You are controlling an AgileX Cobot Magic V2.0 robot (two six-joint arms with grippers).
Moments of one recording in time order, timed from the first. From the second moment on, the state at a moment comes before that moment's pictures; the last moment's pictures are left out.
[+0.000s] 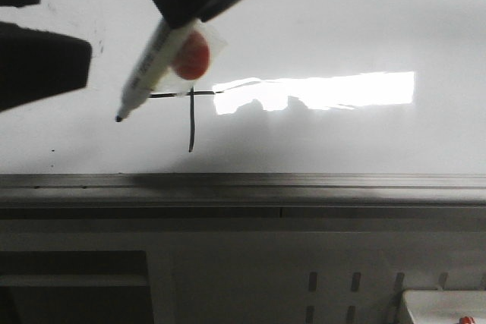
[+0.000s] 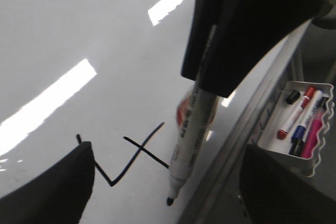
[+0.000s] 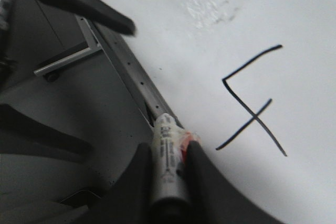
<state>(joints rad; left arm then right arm) -0.75 0.85 -0.27 0.49 -0.37 -0.06 0.91 1.25 -1.02 0.08 0.50 -0.14</state>
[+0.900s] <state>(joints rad) -0.76 1.01 -0.30 0.28 -0.37 -0.06 0.95 1.24 -1.06 -0.03 0.52 -0.14</state>
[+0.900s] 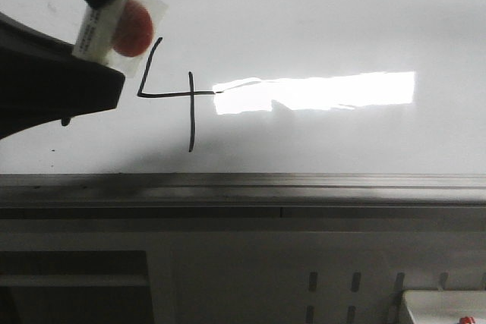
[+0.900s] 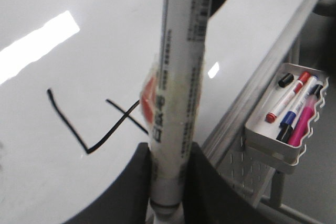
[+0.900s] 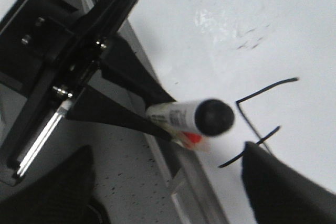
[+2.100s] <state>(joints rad) -0.60 1.09 -0.49 -0.52 0.09 -0.07 0.90 1.11 -1.12 -0.07 0.52 -0.14</state>
